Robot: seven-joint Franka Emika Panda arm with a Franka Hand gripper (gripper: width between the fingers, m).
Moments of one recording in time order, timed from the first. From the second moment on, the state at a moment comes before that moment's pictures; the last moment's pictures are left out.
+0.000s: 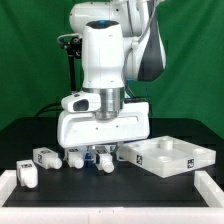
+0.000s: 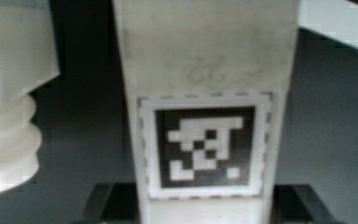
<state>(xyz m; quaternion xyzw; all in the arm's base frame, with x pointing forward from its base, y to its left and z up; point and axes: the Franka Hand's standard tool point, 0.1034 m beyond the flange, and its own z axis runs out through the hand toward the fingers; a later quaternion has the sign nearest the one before) 0.425 -0.032 0.013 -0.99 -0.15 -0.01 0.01</state>
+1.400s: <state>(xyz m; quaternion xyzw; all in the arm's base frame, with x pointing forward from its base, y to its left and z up) 0.424 0.042 0.034 -0.98 -0.22 -0.01 0.01</state>
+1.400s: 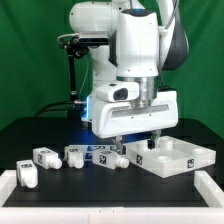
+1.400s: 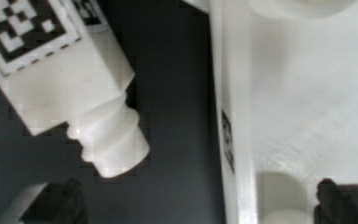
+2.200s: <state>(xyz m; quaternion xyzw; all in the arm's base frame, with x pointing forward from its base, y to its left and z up) 0.421 0.072 0.008 -0.97 -0.25 -0.02 0.01</state>
